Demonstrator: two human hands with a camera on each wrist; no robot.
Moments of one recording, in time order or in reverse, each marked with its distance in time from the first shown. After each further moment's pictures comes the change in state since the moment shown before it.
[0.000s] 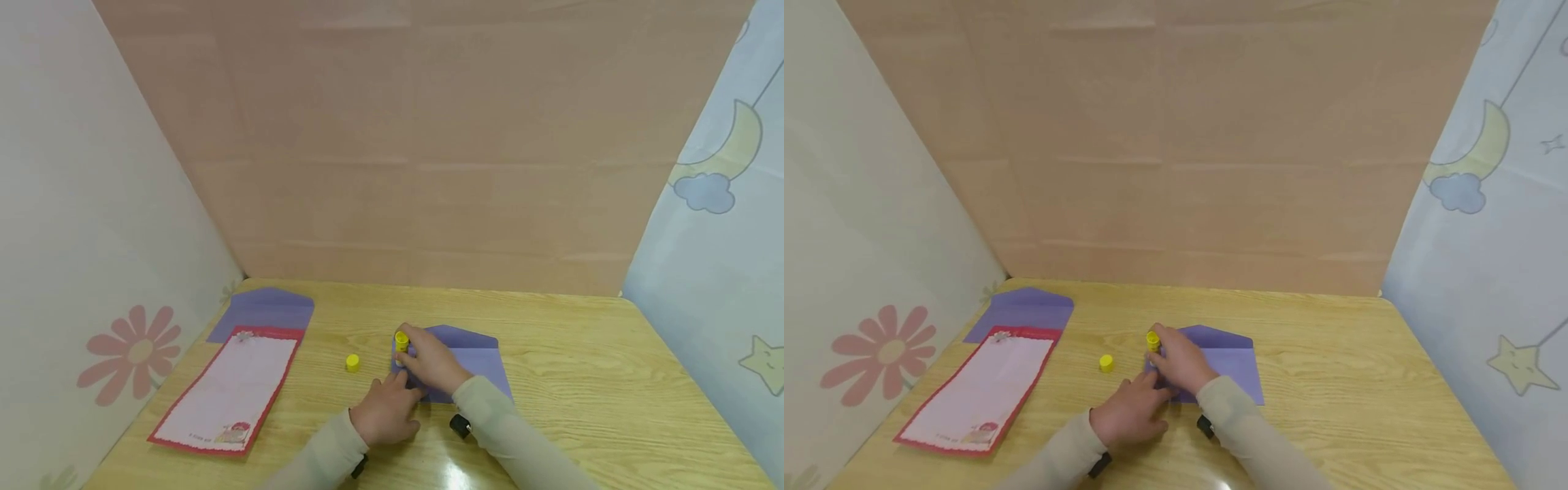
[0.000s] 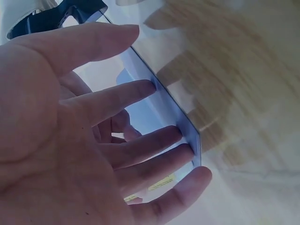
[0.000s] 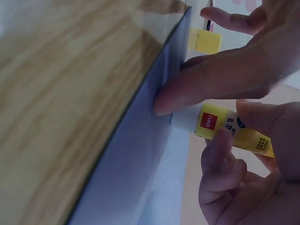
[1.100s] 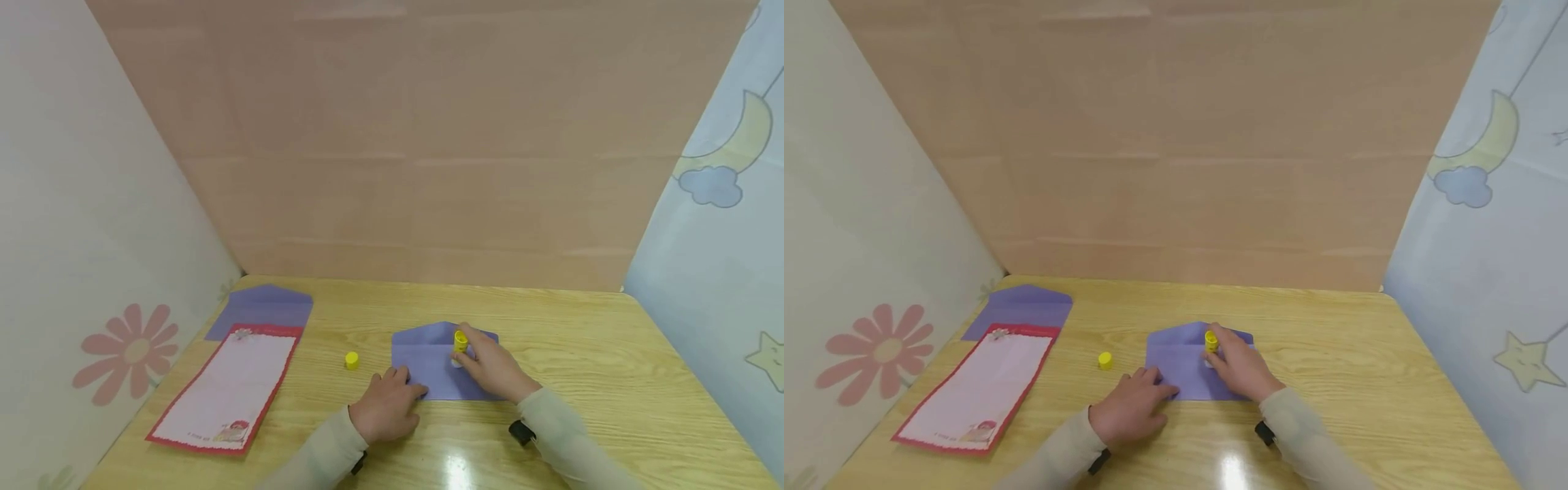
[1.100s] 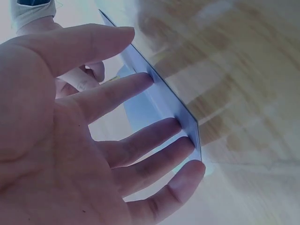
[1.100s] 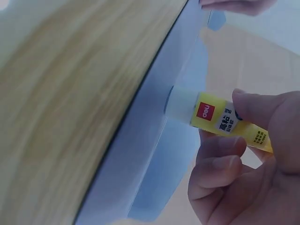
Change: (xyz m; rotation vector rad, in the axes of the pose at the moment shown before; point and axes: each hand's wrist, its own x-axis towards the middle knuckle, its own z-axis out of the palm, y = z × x) left_hand 0.005 -0.003 0.006 -0.017 0.040 -0.002; right_hand -0.059 0.060 -0.049 -0.097 0.100 0.053
